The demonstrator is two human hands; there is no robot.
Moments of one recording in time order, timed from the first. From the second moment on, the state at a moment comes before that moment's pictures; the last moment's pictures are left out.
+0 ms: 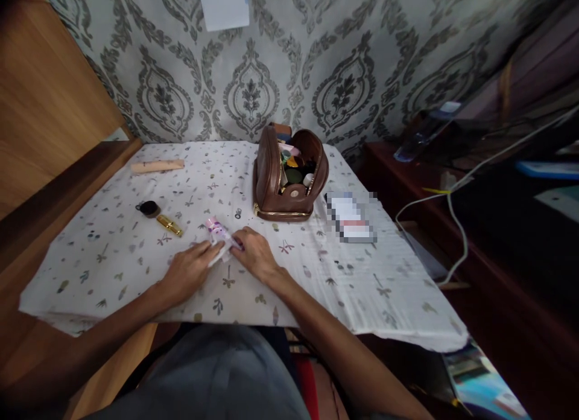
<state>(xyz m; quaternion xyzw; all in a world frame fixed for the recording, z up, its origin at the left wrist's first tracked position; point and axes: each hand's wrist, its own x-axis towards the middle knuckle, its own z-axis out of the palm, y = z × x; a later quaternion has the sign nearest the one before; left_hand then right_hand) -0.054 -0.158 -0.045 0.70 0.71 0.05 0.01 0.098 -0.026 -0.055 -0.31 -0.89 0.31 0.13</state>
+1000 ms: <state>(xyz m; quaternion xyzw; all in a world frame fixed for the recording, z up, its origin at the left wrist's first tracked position) -0.096 -0.197 -0.039 0.67 0.70 0.23 0.09 -0.002 -0.005 -0.015 -0.19 -0.95 0.24 -0.04</state>
